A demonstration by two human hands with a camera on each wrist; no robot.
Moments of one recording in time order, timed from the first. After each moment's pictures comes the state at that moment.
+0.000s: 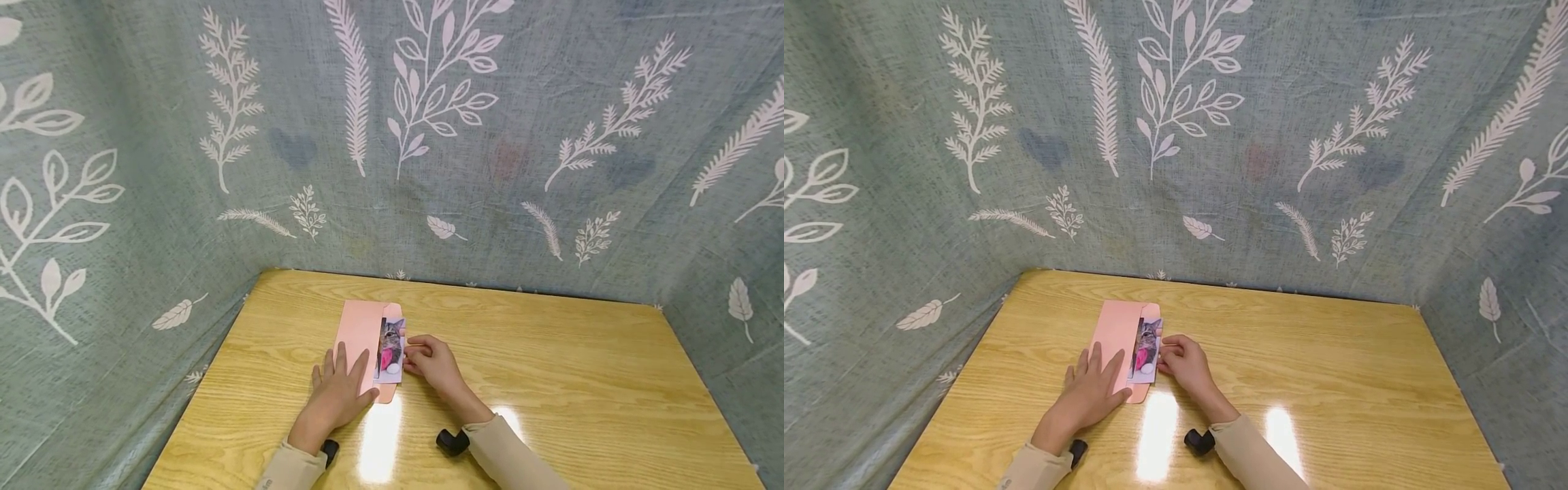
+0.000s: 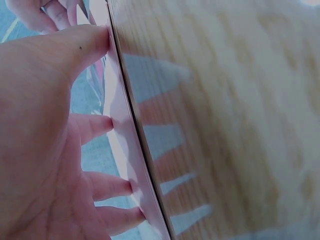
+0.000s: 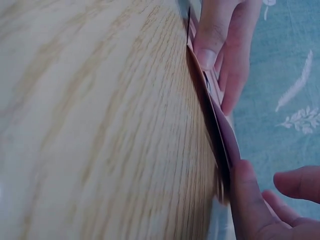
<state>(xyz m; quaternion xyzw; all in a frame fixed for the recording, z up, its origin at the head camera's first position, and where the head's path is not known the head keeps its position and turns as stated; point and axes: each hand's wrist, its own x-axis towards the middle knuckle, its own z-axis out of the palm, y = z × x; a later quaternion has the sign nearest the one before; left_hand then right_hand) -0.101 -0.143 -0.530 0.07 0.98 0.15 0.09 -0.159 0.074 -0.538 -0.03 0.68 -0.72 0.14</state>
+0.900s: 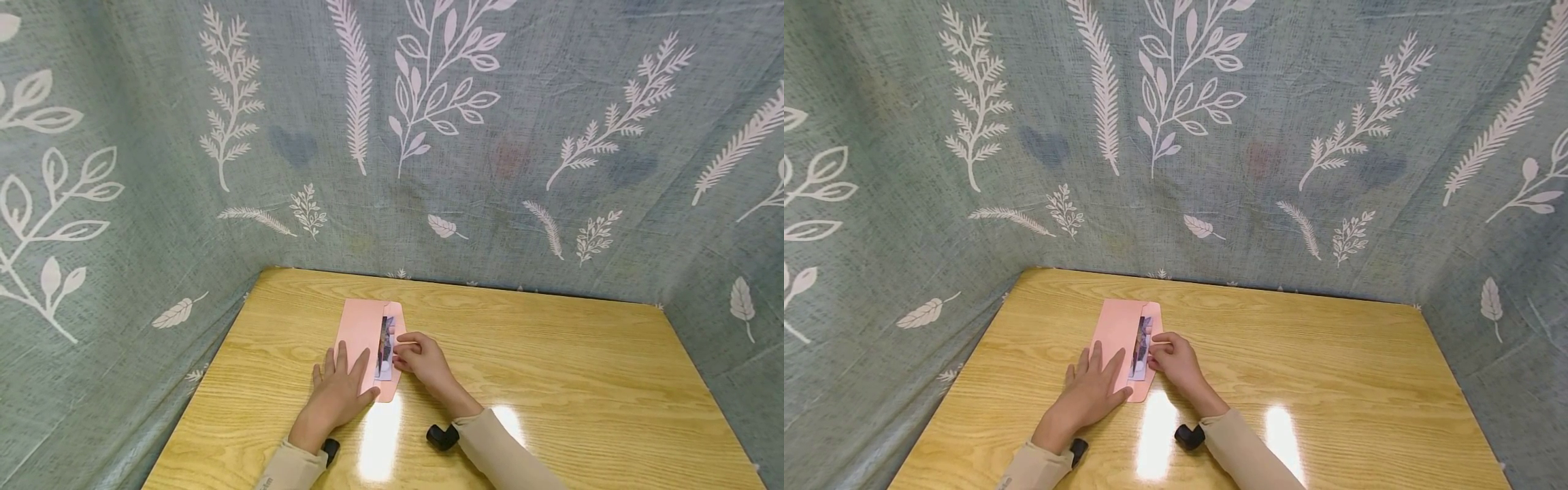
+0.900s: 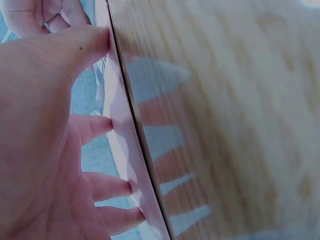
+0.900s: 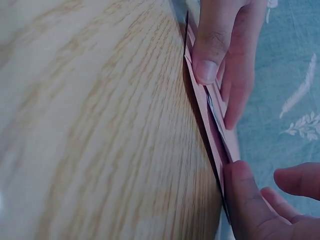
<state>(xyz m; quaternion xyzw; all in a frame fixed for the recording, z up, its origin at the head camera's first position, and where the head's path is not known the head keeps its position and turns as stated) -0.102 -0.143 -0.531 0.07 0.98 0.15 0.09 -0.165 0.055 -0.542 -0.04 0.67 -0.73 0.17</state>
